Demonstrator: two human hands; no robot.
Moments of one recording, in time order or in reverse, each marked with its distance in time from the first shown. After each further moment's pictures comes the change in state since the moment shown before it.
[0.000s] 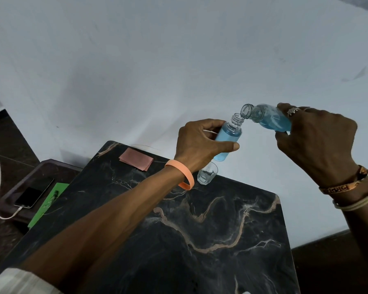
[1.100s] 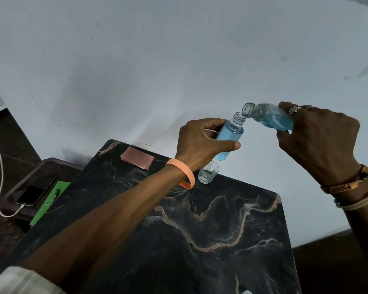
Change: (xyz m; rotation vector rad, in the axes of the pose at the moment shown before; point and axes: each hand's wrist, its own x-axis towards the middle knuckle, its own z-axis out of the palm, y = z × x) left_hand -0.001 0.001 0.000 -0.029 0.006 -0.011; right_hand 0.000 0.001 0.002 0.014 0.035 -0.016
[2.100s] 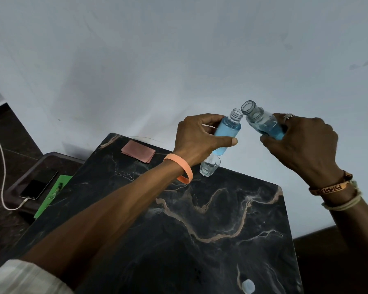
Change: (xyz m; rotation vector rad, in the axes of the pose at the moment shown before) left_hand -0.003 -0.009 -0.004 0.009 -0.015 -0.030; right_hand -0.022 -0.007 0.030 0.259 -0.054 0.087
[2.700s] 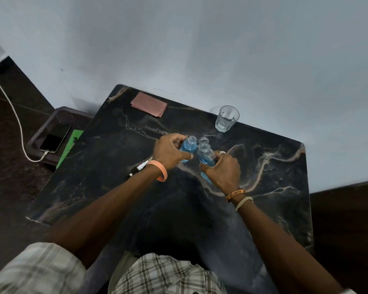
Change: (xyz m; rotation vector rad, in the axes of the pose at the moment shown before) left_hand -0.092 -0.191 -0.047 0.303 -0.034 -0.411; right_hand -0.174 -0.112 0.192 0.518 -0.608 0.410
